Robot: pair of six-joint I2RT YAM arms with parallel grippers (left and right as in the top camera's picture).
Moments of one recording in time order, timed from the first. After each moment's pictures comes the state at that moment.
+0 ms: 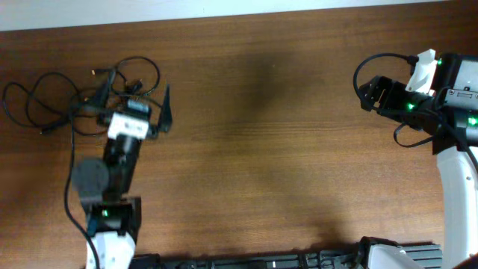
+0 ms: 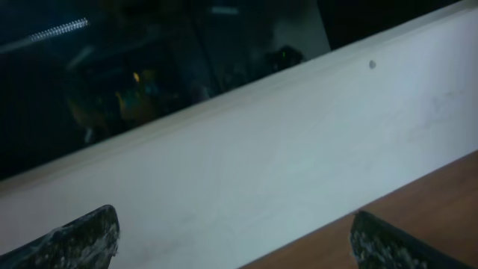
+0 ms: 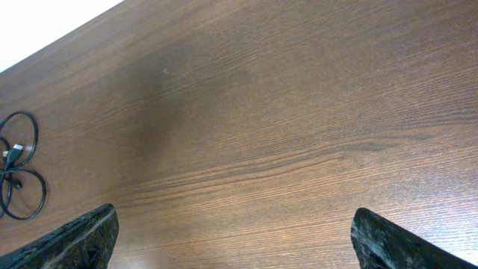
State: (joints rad) left arm 0.00 0.89 0.52 0.61 0.29 0.33; right arm -0.23 1.26 1.30 -0.96 -0.29 0.22
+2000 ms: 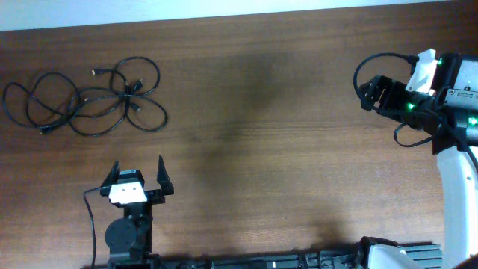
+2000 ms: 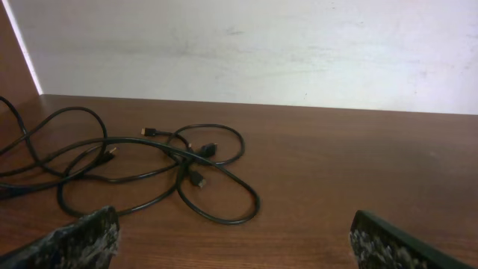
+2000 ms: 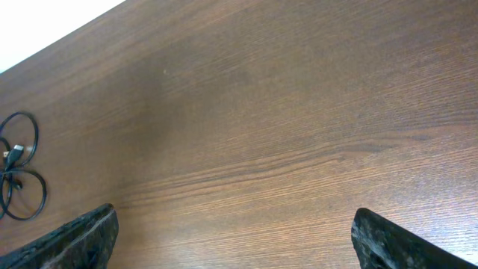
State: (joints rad) left arm 0.00 0.01 0.01 -0.07 -0.06 -0.02; right arm -0.23 1.26 1.30 -0.96 -0.29 0.22
